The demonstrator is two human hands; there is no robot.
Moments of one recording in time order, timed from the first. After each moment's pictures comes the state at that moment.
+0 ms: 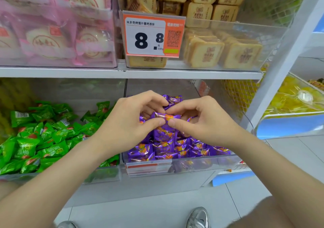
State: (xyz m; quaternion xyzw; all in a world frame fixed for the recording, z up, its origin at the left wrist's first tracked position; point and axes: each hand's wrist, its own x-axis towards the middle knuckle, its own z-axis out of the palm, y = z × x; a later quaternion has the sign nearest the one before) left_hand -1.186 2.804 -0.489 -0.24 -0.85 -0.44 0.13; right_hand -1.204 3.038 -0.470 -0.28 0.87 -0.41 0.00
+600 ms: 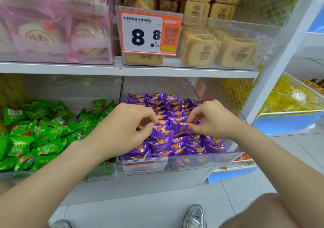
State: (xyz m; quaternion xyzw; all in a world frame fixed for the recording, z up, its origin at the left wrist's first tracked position) left_hand -1.191 2.797 -0.507 -0.28 -0.91 -0.28 0.14; right_hand -1.247 3.088 -0.498 -0.24 0.96 -0.14 0.01
